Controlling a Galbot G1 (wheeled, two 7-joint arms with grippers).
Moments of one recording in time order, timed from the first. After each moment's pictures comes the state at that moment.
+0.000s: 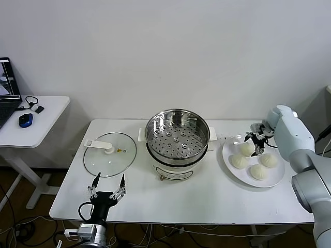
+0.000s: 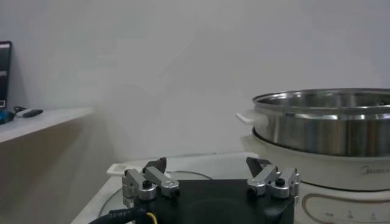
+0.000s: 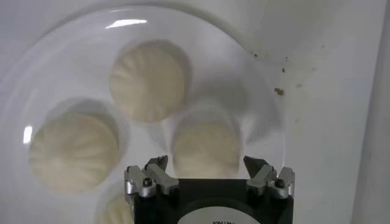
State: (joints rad) left arm 1.68 -1.51 -0.52 -2.03 0.03 -0.05 0.00; right arm 0.01 1.11 -0.03 0.26 -0.91 0.44 -1.12
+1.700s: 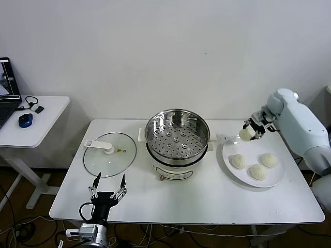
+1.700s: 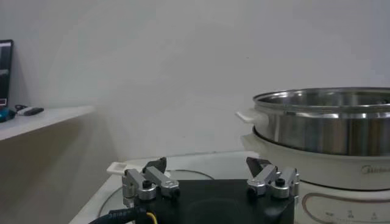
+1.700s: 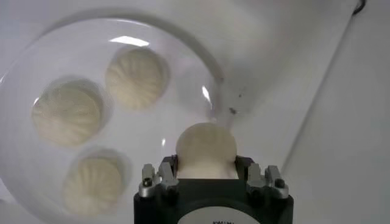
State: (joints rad) left arm 1.68 -1.52 -0.51 -2.02 0.04 -0.05 -0.02; right arm 0.11 0.91 -0.42 0.77 -0.57 0.46 -1.23
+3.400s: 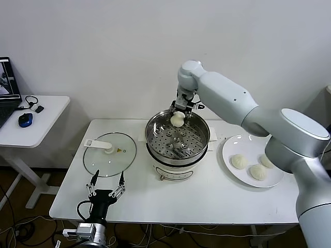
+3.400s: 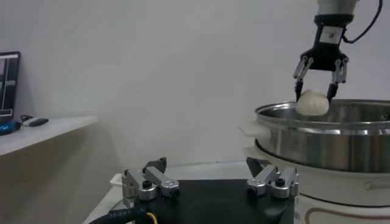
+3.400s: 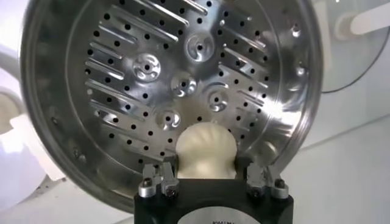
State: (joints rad) left arm 1.69 -1.52 -0.51 -2.06 0.04 -0.05 -0.02; right arm 0.32 1.37 -0.81 0.75 -0.53 0.60 -1.24
